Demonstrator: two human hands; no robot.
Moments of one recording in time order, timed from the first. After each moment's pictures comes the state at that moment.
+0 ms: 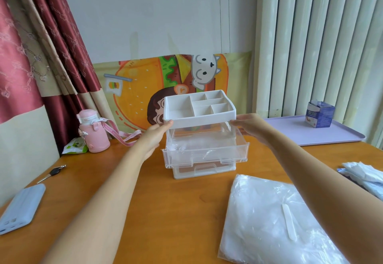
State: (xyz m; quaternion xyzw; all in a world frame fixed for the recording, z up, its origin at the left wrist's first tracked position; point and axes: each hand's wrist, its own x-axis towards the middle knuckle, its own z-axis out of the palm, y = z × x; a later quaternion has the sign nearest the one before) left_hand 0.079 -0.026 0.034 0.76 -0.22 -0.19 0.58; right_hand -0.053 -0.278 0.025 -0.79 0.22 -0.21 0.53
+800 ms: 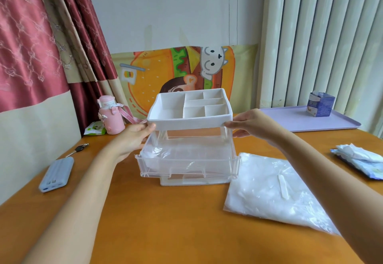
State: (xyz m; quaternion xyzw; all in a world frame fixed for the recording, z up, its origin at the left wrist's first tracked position) left_hand 0.009 0.093 0.031 0.79 -0.25 -0.12 0.55; right_hand -0.140 -0.179 0.035 -0.86 0.13 -0.17 0.46
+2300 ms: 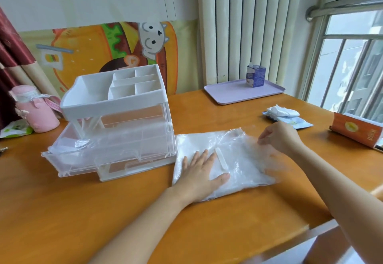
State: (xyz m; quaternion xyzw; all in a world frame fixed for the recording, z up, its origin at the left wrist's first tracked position) left_hand -0.159 -0.066 -0.121 0.82 -0.55 -0.13 0.10; right_hand -0.303 -0.285 -0.083 -0.85 0.44 -0.19 0.23
